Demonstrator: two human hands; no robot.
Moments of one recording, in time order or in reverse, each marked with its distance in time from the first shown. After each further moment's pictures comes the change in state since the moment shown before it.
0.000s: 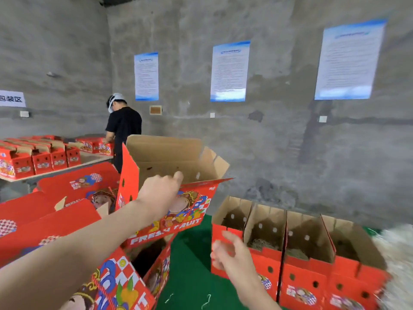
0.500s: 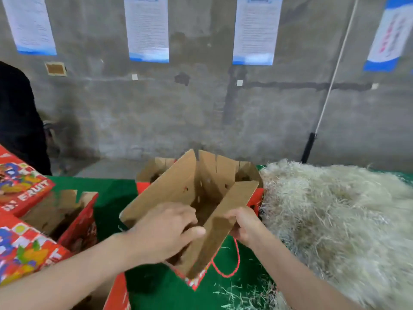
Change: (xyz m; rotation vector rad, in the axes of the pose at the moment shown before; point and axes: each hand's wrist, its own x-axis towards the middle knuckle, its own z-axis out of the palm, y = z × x) left_hand -0.143 0.181 -0.052 -0.646 -0.114 0.708; right_hand -0.117 -0.013 -0.184 0.385 0.414 0.316
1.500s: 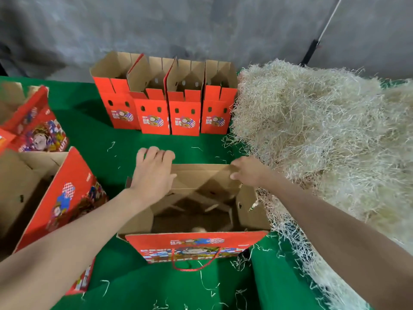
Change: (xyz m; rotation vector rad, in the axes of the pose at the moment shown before) left_hand -0.021 0.096 0.173 0.142 0.069 -0.253; right_hand -0.014 0.068 -0.199 -1.789 -0.253 -0.309
